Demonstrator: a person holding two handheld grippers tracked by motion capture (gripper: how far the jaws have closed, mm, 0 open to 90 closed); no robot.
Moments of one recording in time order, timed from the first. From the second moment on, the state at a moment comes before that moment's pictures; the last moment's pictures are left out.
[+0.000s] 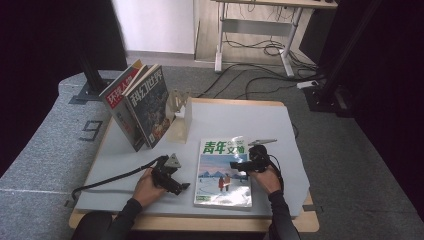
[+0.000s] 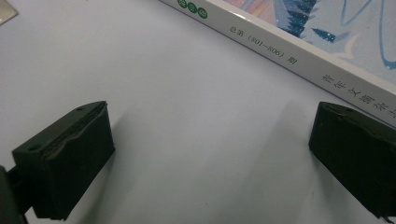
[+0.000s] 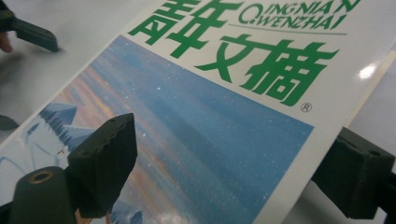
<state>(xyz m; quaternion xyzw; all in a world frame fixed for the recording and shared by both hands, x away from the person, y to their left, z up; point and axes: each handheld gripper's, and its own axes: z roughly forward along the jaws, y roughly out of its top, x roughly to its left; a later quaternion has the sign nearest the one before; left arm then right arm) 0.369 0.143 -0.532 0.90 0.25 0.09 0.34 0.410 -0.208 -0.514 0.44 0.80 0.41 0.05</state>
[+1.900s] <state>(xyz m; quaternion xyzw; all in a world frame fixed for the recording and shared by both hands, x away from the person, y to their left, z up) 0.370 0.146 -0.521 0.90 0.27 0.07 0.33 0.409 -0.171 -0.447 0.39 0.79 0.44 0.16</state>
